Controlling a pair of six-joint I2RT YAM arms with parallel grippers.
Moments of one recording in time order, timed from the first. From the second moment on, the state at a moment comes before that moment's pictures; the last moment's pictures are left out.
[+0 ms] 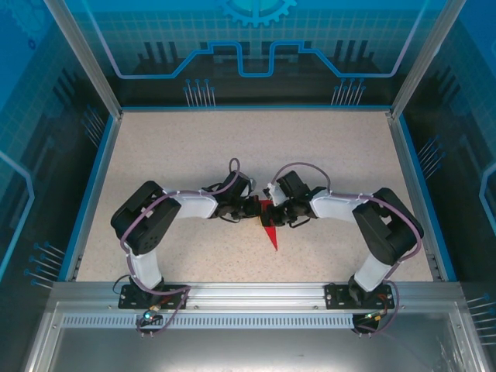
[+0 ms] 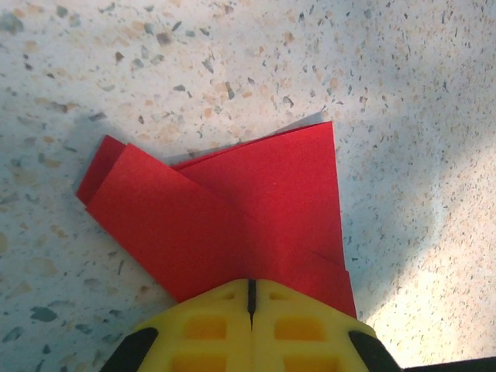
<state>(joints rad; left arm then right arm) -0.64 1.84 0.90 0.01 0.32 -0.75 0.61 1.68 0.82 -0.22 -0.55 0.44</state>
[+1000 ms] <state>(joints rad) -0.64 1.86 0.96 -0.08 0.30 -0.72 0.60 1.55 0.61 -0.21 -0.53 0.42</state>
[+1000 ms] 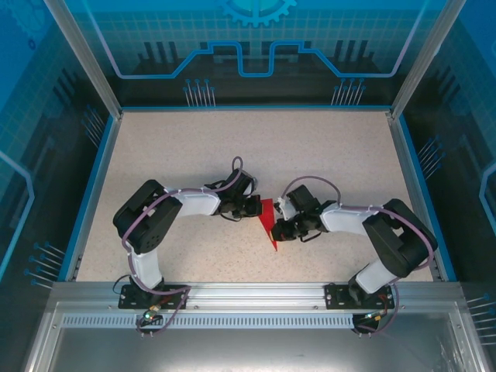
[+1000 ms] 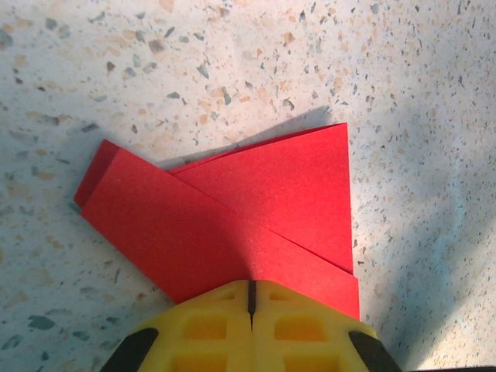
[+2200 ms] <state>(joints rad) -0.90 2.00 1.61 -0.93 -0.16 -0.95 0.30 1.08 0.57 -0.51 -0.18 0.61</state>
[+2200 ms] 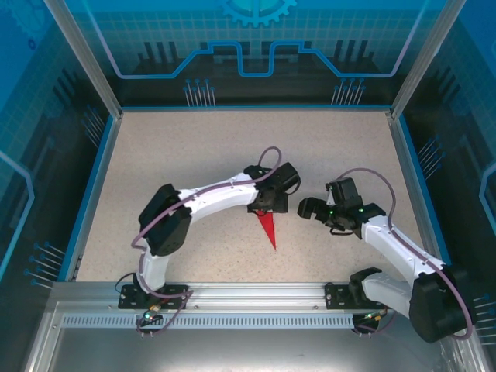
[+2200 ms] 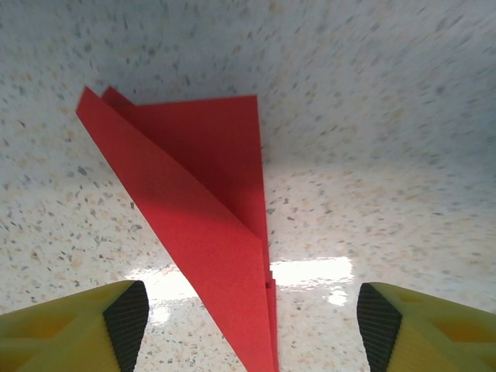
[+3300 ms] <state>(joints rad) -0.91 2.13 1.70 -1.13 -0.20 -1.08 0.26 1.07 0.56 -0.53 -0.21 0.61</state>
